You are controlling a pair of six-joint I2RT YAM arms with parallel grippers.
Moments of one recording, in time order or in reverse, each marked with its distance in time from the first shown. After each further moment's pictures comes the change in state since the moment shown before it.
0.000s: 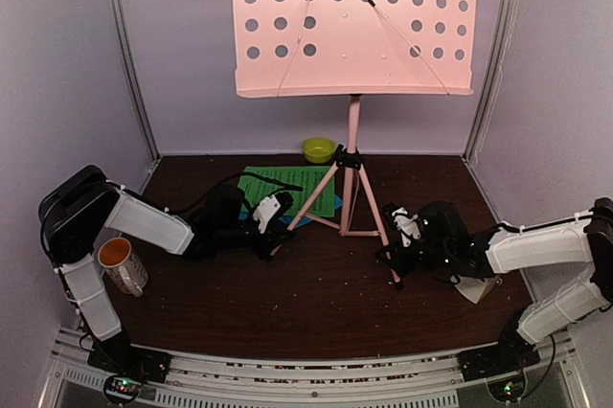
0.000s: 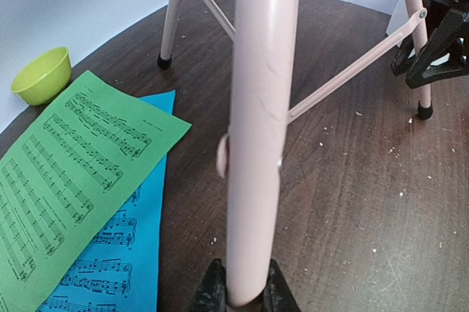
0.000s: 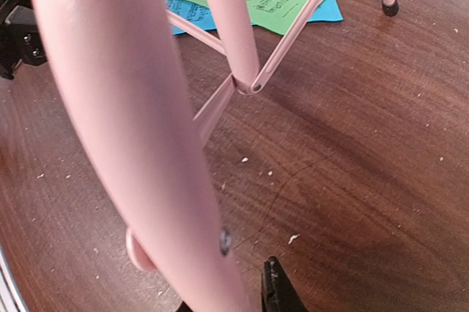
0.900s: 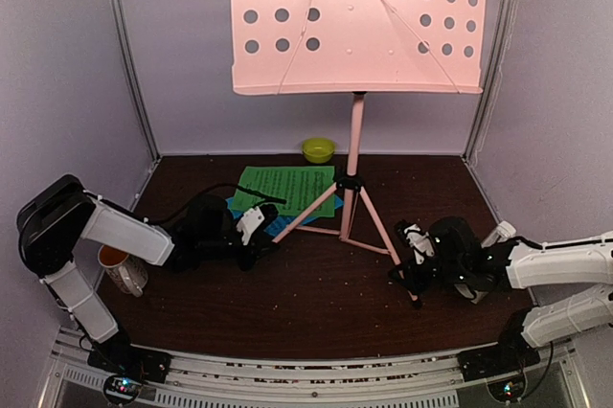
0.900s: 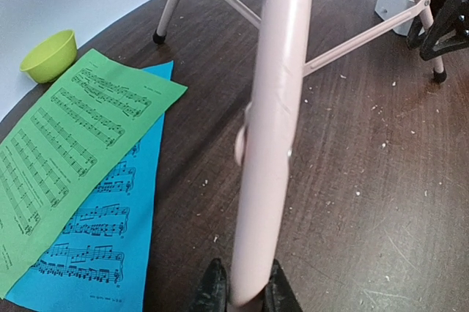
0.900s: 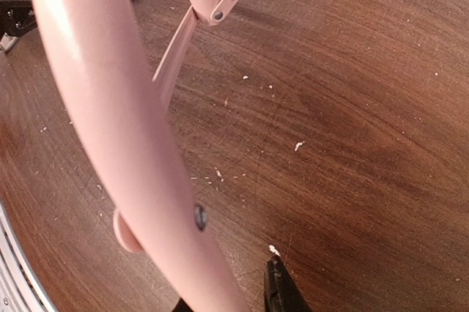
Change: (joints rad) left arm 0.023 -0.145 -0.164 -0.015 0.000 0.038; right arm 0.058 -0.200 -0.103 -0.187 0.051 0.084
